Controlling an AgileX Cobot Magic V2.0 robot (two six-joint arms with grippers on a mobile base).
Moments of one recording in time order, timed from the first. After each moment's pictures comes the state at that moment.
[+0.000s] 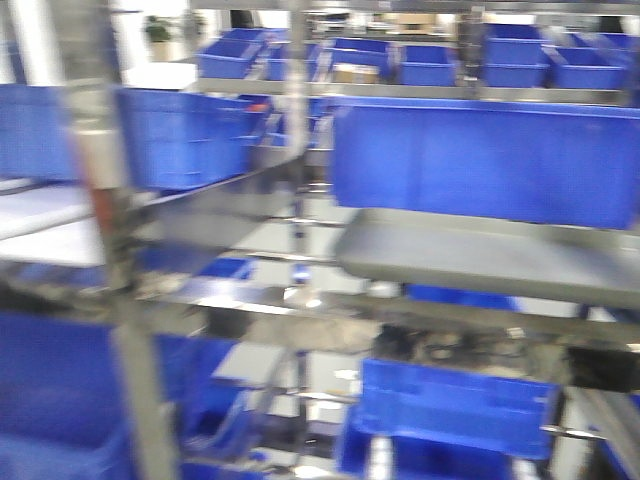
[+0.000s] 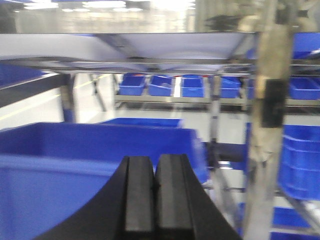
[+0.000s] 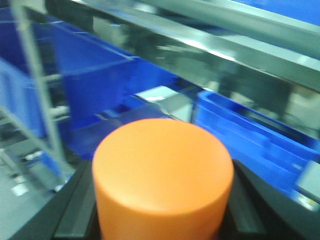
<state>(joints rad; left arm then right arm) 0.00 -0.01 0.03 -0.07 0.01 0.03 0.53 0.39 -0.68 -0.12 0.70 0.04</state>
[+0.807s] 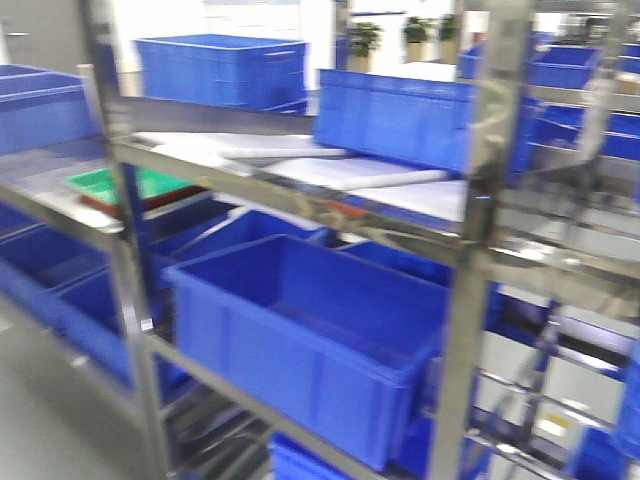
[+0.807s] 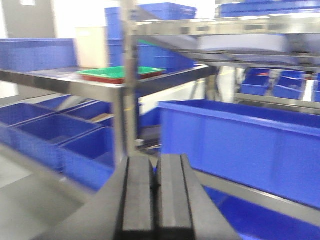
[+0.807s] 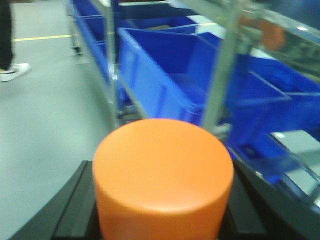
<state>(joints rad) 0.00 -0.01 0.03 -0.07 0.01 0.03 0.53 0.39 -0.68 -0.12 0.70 0.04</state>
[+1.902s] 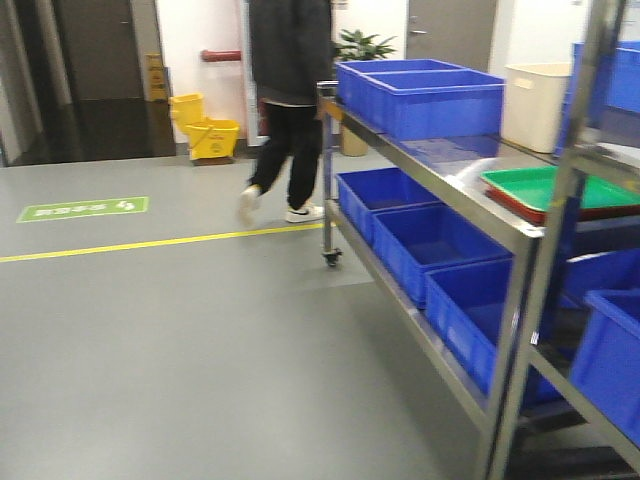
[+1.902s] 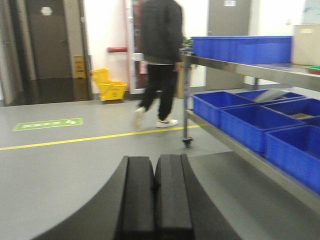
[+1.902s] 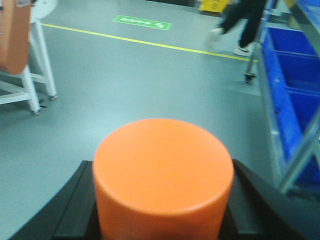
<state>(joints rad) 0.00 -0.01 0.03 -0.07 0.01 0.03 0.53 0.39 -0.68 -0.12 0.70 0.04</state>
